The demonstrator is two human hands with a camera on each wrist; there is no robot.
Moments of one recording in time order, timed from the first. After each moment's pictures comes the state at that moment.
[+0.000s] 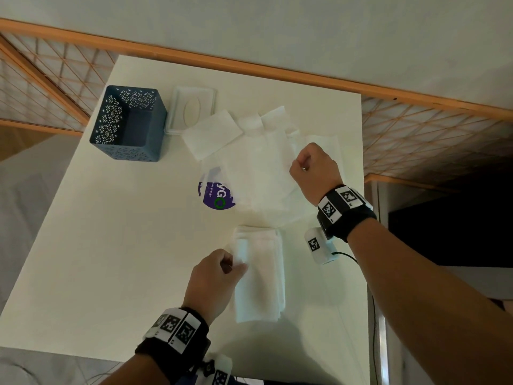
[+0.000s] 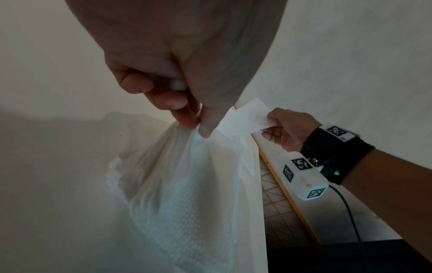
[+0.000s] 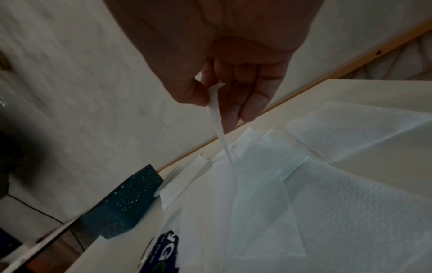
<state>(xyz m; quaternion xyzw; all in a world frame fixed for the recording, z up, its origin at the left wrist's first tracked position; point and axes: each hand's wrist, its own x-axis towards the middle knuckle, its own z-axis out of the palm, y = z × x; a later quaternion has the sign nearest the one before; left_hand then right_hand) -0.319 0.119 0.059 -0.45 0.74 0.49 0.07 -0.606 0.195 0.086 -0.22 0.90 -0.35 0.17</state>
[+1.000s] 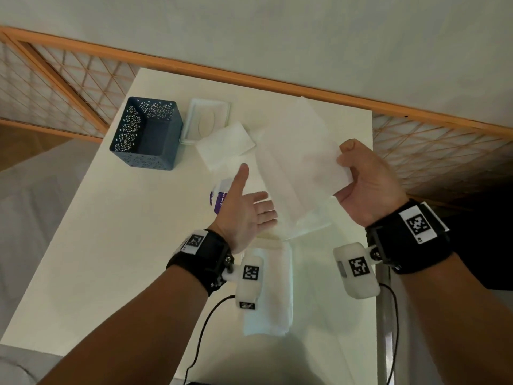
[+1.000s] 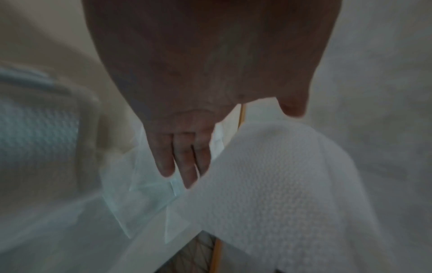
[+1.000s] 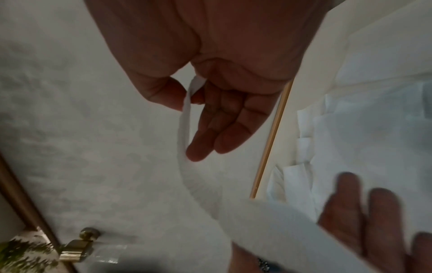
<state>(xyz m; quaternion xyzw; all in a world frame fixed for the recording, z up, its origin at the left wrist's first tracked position) -0.439 0.053 0.099 -0.37 0.33 0.86 0.07 -0.600 0.212 0.174 -0.07 0.54 -0.74 0.39</state>
